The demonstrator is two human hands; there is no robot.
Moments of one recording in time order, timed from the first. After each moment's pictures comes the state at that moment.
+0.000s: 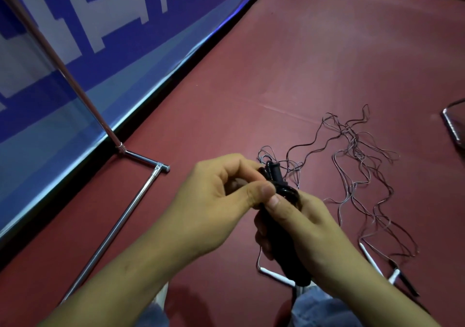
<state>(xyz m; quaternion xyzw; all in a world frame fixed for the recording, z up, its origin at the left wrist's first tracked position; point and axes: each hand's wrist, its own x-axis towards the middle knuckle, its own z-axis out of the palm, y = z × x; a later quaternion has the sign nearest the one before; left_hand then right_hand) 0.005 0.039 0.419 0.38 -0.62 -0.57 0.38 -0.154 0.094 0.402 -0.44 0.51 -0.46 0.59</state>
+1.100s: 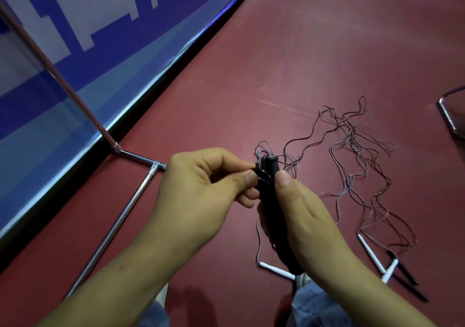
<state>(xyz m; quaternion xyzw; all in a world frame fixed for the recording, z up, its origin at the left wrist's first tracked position) -0.003 0.042 0.423 0.42 -0.55 -0.56 0.45 -0.150 0.097 0.397 -0.47 0.59 -0.46 0.47</state>
